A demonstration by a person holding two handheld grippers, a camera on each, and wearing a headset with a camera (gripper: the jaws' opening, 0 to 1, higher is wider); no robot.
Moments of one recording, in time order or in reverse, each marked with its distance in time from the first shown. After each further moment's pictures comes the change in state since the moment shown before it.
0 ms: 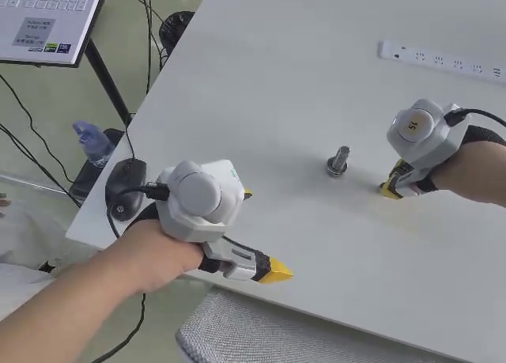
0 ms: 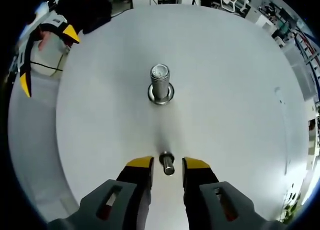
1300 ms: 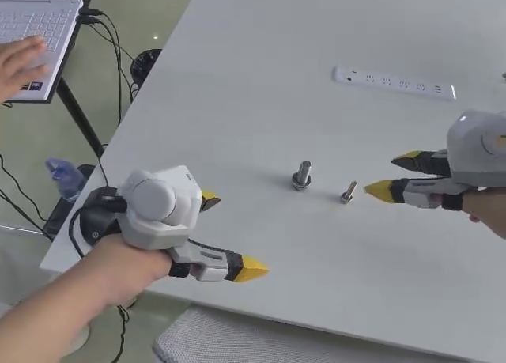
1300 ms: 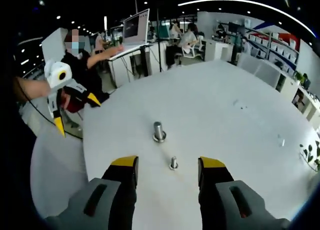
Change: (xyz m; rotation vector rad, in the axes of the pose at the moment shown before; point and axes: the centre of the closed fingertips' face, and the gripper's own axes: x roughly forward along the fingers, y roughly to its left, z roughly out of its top) left arm -0.018 0.000 0.026 -0.048 -0.106 0.038; right arm -0.121 0.012 -0.001 0.330 -0.627 -0.096
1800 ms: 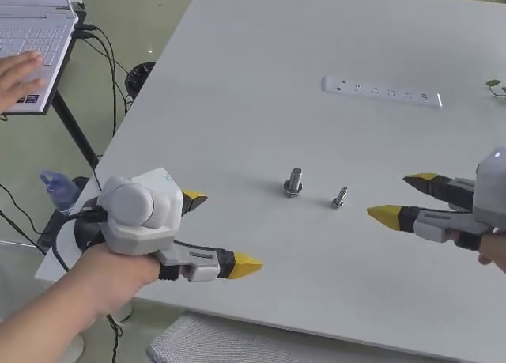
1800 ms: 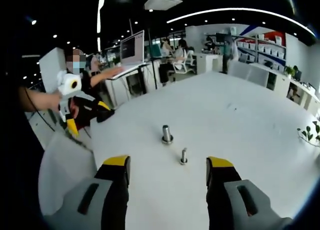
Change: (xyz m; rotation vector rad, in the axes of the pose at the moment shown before) left arm -0.009 0.003 0.012 -0.031 -0.078 0.048; right arm -0.032 0.025 -0.015 0.077 -0.117 -0.017
